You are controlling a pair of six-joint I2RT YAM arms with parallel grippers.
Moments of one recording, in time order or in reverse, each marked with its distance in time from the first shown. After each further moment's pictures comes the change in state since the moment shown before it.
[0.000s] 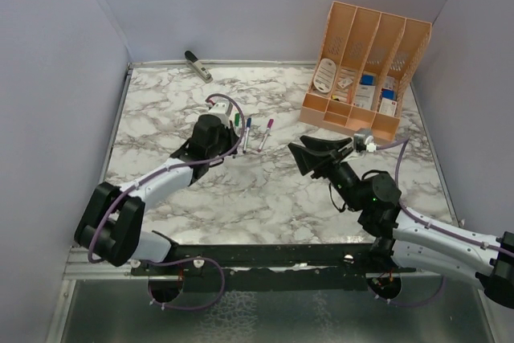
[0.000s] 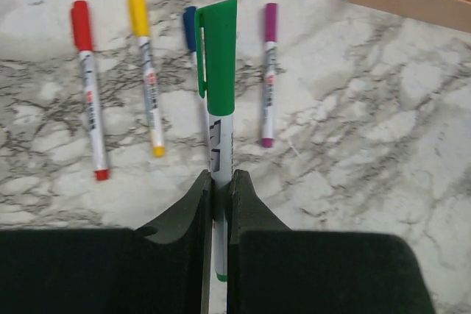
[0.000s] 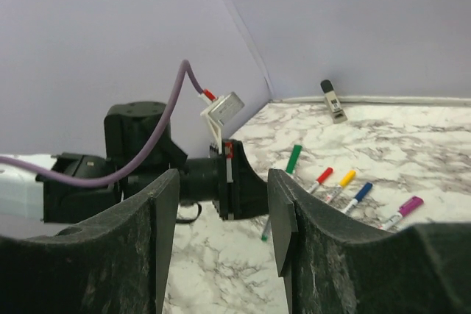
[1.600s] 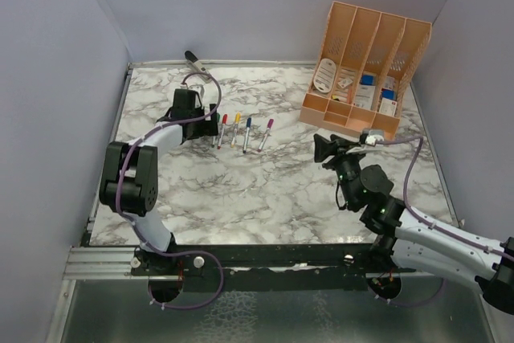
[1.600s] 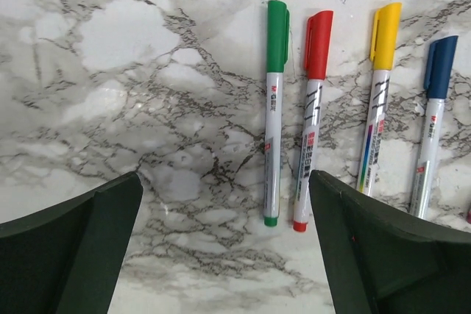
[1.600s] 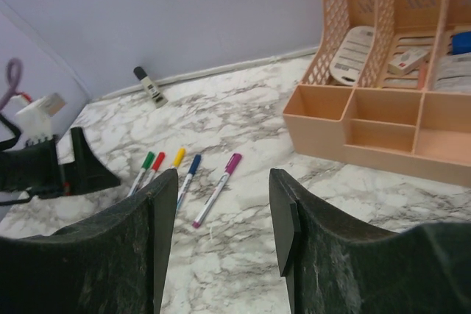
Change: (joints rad) left arm 0.362 0.410 0.371 -0.318 0.034 0.168; right arm -0.044 -0.024 0.024 -0.305 0.460 -0.047
